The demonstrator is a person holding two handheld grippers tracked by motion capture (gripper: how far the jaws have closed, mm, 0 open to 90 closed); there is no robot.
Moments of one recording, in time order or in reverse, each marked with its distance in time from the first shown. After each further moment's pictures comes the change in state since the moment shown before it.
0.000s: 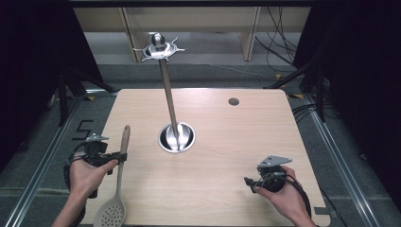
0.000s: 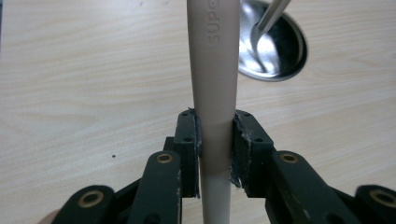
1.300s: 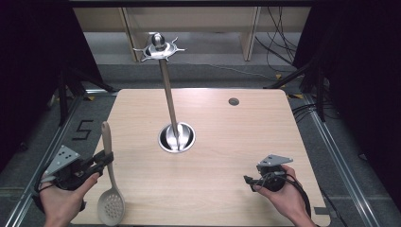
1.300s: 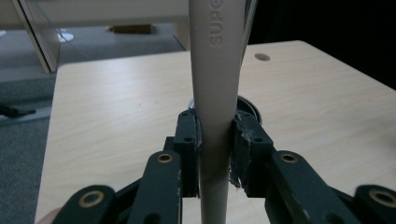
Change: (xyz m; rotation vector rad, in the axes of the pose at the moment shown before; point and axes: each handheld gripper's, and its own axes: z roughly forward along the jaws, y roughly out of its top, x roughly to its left) left arm -0.021 -0.030 -0.071 -0.451 -0.035 0.098; right arm -0.002 0.002 0.000 -0.035 -0.011 -0.028
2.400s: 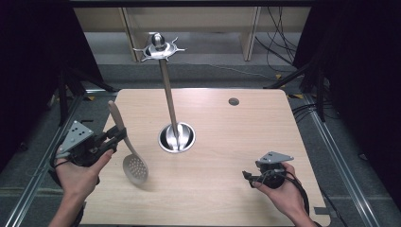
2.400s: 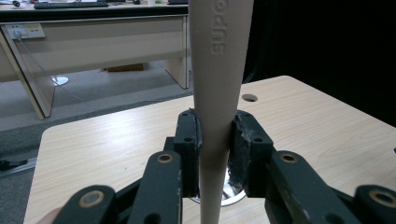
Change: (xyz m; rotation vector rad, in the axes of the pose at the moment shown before) left arm -0.024 0.052 0.032 -0.095 -0.040 0.077; right arm -0.001 0.008 0.000 -0.067 -0.004 0.014
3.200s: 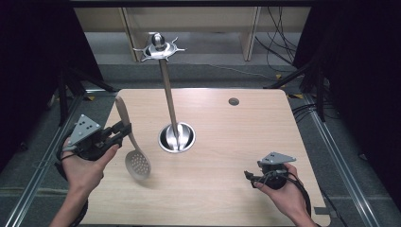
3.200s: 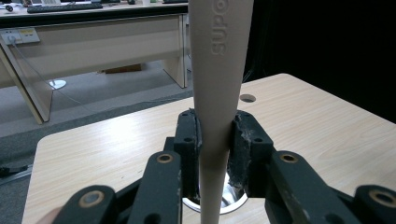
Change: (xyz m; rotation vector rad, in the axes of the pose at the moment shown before) left arm -0.007 0.011 0.015 0.021 -0.009 0.036; right arm -0.002 -0.003 -0.004 -0.005 -0.020 -0.023
